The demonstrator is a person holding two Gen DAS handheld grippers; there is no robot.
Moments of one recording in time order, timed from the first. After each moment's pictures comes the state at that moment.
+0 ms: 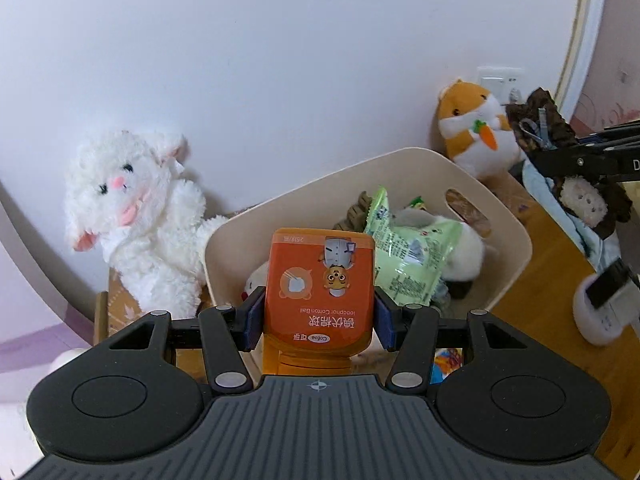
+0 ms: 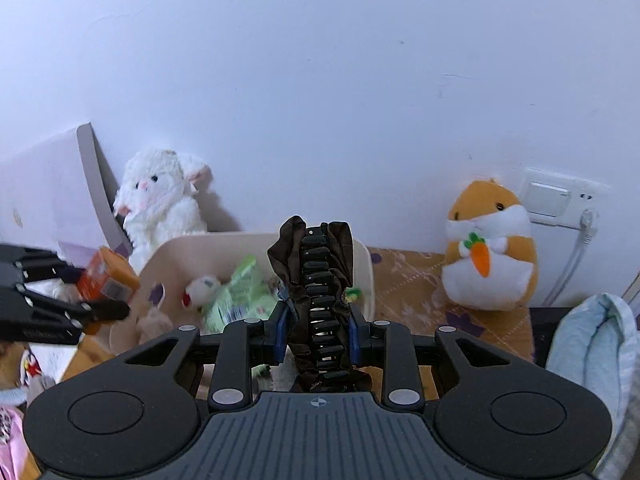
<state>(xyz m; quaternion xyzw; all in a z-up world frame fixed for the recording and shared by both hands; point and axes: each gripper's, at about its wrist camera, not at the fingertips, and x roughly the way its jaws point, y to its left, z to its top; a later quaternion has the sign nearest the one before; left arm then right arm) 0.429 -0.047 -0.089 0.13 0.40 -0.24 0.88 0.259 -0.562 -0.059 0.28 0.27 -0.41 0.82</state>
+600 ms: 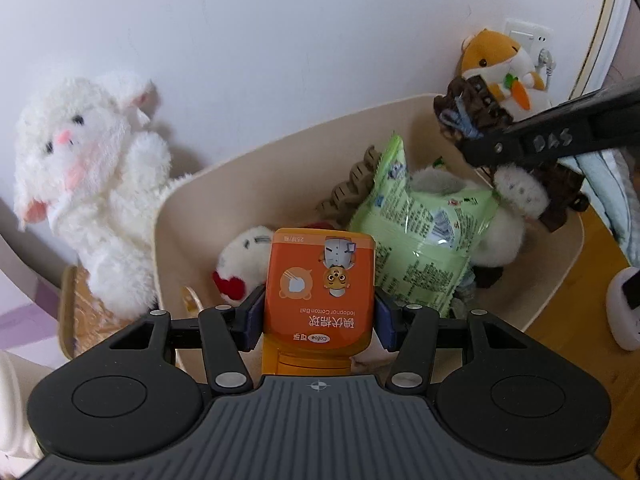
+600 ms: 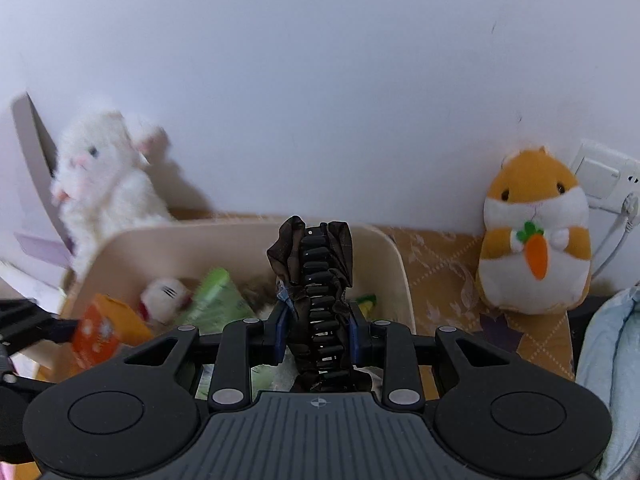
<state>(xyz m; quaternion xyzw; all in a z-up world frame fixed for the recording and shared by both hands) 0.463 -0.080 -0.151 0.14 0.45 -0.22 0.85 0.340 -0.629 -0.127 0.30 0.35 -0.43 0.77</state>
